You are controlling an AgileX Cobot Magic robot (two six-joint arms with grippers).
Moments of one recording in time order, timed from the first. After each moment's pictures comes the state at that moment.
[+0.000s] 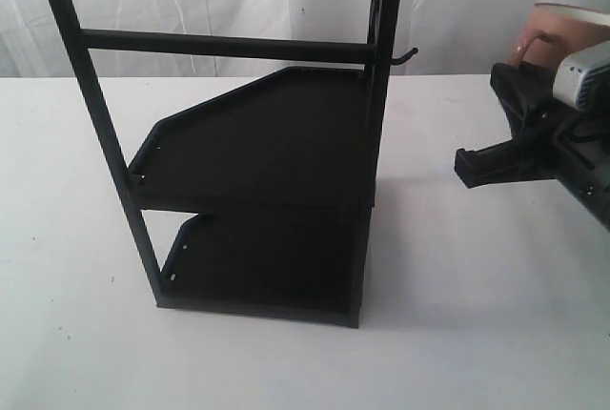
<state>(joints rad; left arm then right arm) 0.15 0.00 0.02 -0.11 0.35 0.15 0.43 1.12 -0.36 0.14 -0.74 -0.26</state>
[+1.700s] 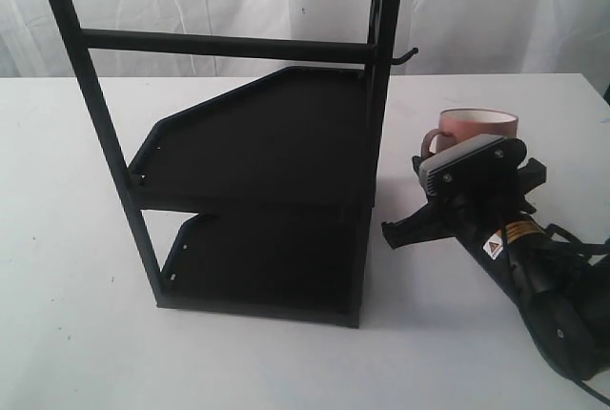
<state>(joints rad) 0.15 0.00 0.02 -0.11 0.35 0.15 0.43 1.84 -0.44 0.09 -1.19 -0.25</state>
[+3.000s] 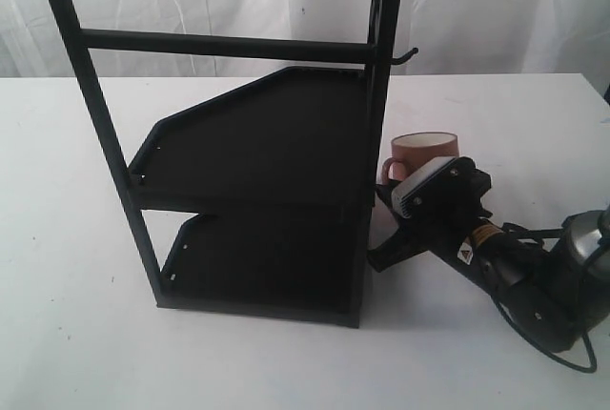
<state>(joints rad) 0.15 0.00 0.02 -0.11 0.35 0.15 0.31 2.09 -0.60 -0.26 -1.20 -0.20</state>
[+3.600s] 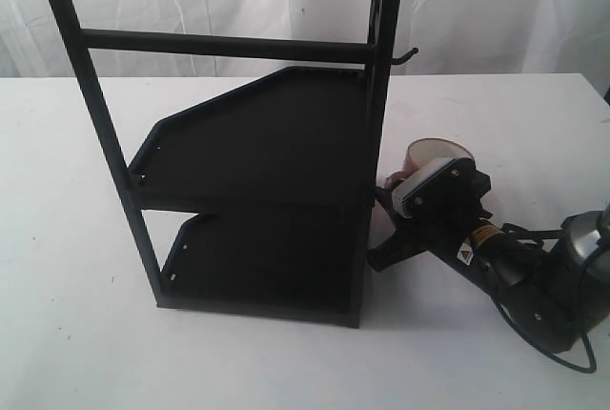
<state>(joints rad) 0.15 0.00 0.02 -0.11 0.35 0.15 0.31 2.10 -0.60 -0.26 -1.20 -0.18</state>
